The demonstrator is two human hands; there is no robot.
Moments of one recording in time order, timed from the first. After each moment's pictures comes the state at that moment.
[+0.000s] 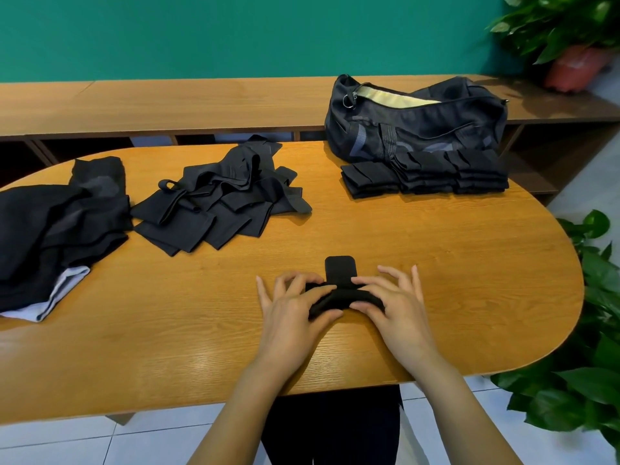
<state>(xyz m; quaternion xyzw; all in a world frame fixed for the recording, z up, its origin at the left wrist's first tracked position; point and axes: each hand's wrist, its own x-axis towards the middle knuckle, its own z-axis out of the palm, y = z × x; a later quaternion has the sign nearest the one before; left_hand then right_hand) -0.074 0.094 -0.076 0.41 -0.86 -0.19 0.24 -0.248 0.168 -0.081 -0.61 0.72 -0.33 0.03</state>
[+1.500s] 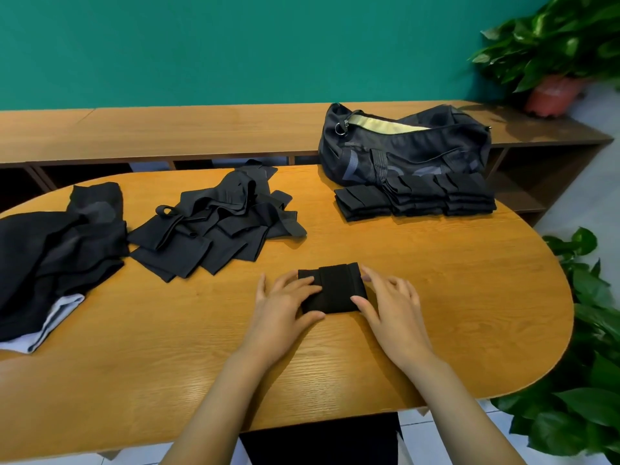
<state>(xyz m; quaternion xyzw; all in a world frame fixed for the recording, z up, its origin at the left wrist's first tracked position) -0.078 0.043 -0.064 0.38 -0.90 -0.17 0.14 -0.259 0.148 -0.058 -0.56 0.79 -0.23 0.06</state>
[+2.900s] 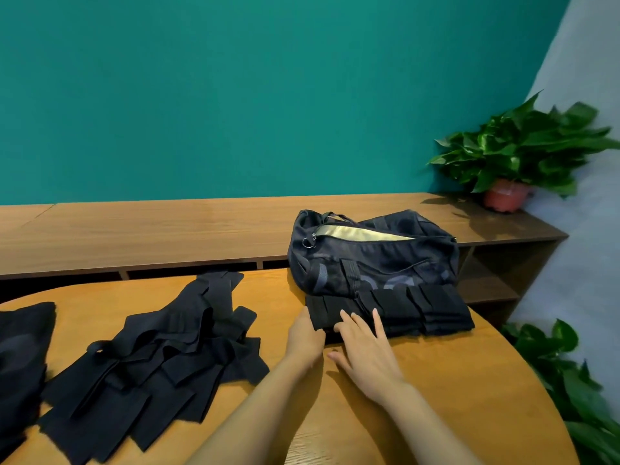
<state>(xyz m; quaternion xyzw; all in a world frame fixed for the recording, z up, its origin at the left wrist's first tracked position) -0.279 -0.103 -0.032 0.48 -0.73 -0.45 0.21 -0.370 0.004 -0.015 -0.63 0.77 -0.07 -0.04</state>
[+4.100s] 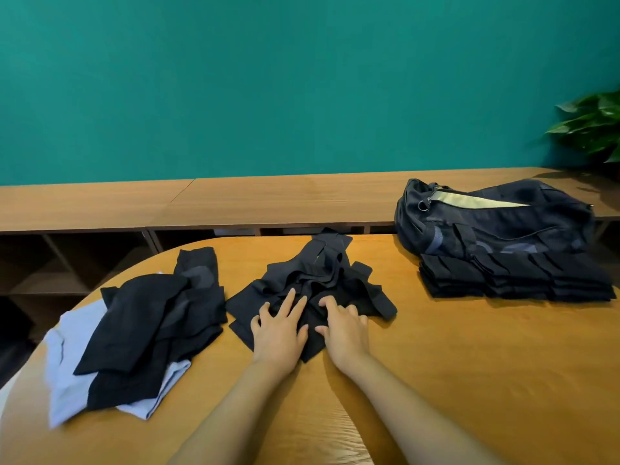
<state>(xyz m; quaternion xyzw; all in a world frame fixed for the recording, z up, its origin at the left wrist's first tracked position) 0.015 -0.088 -0.046 0.58 -0.81 -0.05 0.06 -0.111 -0.055 -0.045 -0.59 0.78 -0.20 0.07</state>
